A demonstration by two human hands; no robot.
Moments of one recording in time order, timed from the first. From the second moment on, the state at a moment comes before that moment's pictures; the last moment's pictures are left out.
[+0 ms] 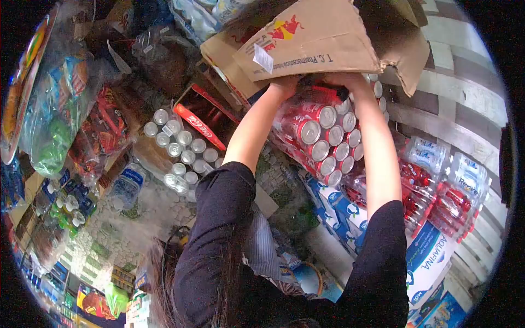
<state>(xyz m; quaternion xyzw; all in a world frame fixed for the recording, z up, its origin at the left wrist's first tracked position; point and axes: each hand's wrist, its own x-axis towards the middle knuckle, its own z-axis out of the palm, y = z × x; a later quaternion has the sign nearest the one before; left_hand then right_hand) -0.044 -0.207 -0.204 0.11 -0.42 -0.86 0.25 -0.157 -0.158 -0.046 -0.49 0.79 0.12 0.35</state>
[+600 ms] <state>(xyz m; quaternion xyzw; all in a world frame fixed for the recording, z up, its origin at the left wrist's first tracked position) -0.017 -0.209 -0.181 0.25 -0.81 -0.48 0.21 -0.104 -0.184 -0.021 -0.50 0.81 0.22 0.22</state>
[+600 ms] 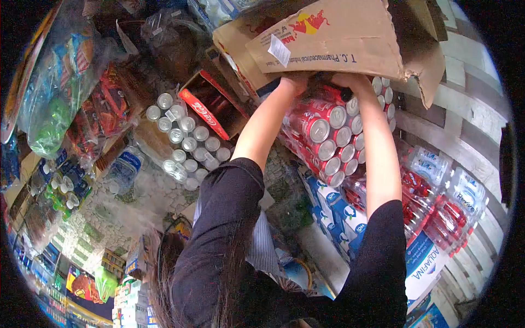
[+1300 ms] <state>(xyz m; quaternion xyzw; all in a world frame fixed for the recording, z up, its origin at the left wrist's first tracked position) -0.018 -0.201 -0.197 0.19 -0.68 -0.64 0.30 -0.113 -0.163 -0.033 -0.59 0.77 0.13 0.18</state>
